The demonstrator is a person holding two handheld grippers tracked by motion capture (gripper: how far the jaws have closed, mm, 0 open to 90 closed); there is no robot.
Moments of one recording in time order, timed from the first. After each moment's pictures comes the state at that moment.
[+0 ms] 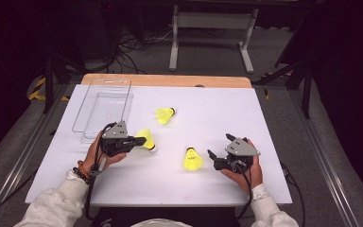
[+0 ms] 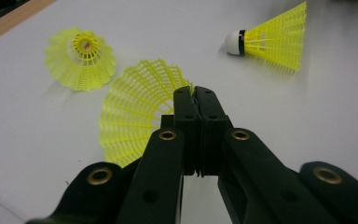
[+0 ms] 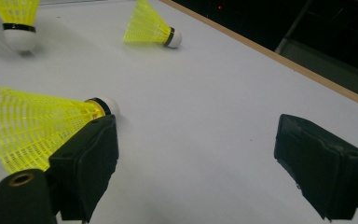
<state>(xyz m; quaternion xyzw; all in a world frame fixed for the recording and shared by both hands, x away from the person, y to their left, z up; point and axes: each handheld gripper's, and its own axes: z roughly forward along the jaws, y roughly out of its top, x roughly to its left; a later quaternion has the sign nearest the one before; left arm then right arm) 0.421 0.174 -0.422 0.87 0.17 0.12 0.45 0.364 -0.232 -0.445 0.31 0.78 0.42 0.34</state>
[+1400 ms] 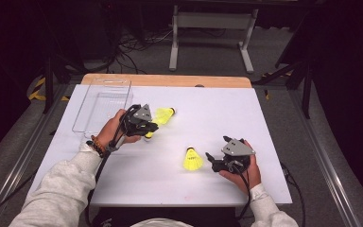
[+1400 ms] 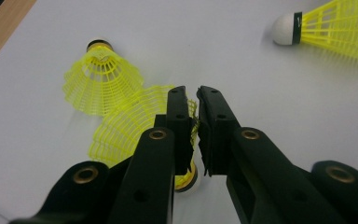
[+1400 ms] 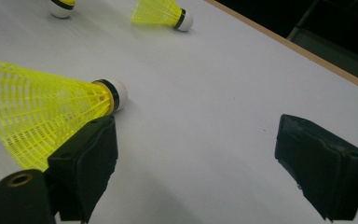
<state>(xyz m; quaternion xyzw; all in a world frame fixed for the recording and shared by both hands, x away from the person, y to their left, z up) 0.470 0.118 -0.399 0.92 0.13 0.13 0.34 0.367 -0.227 -0.453 0.30 0.80 0.40 0.32</state>
